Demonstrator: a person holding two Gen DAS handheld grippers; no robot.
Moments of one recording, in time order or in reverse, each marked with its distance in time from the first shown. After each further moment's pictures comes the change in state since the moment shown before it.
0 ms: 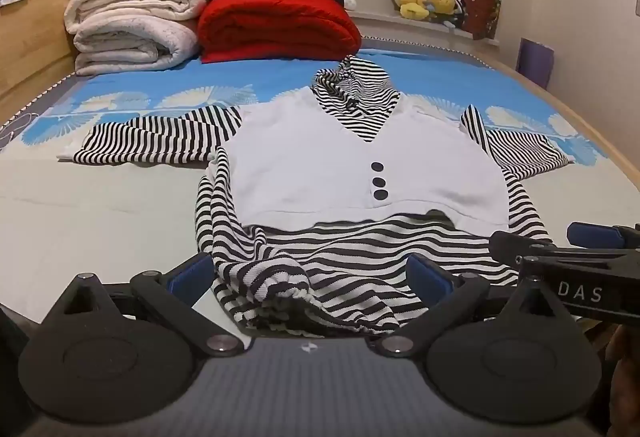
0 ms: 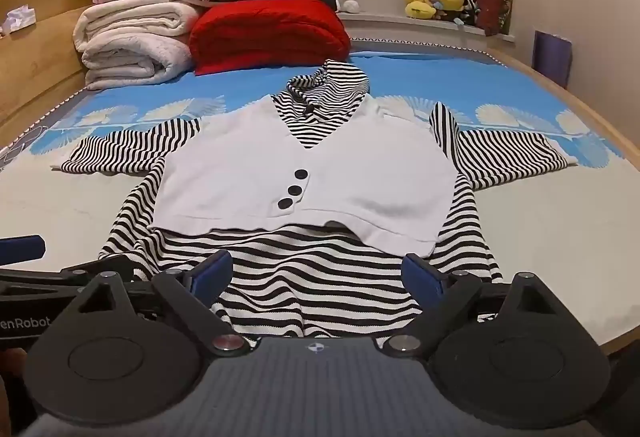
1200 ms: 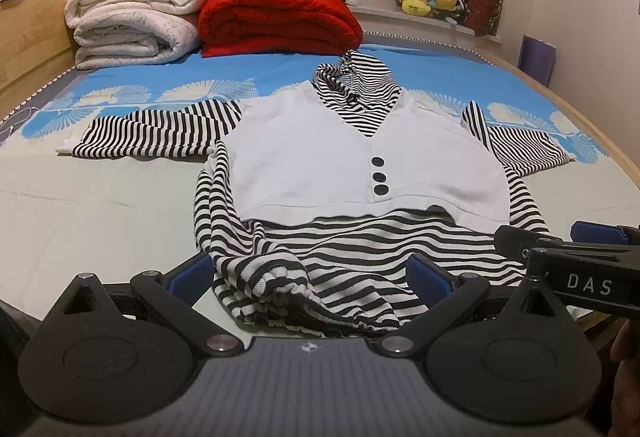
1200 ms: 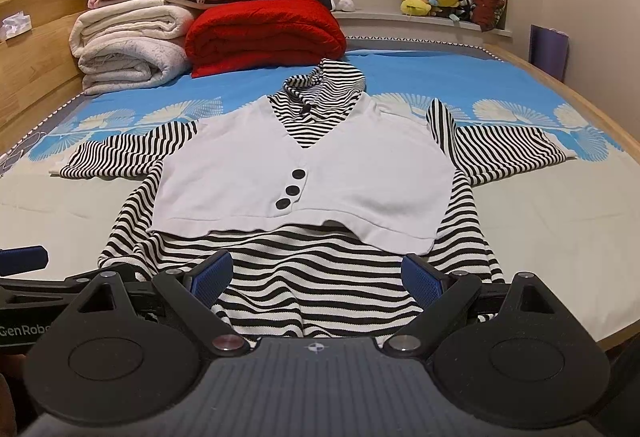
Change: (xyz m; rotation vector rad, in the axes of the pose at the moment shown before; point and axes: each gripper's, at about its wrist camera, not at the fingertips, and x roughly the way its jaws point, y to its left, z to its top) left arm 0.005 -0.001 -0.007 -0.006 0.010 -0.001; right arm -0.001 -0.001 0.000 0.017 -0.003 -0.005
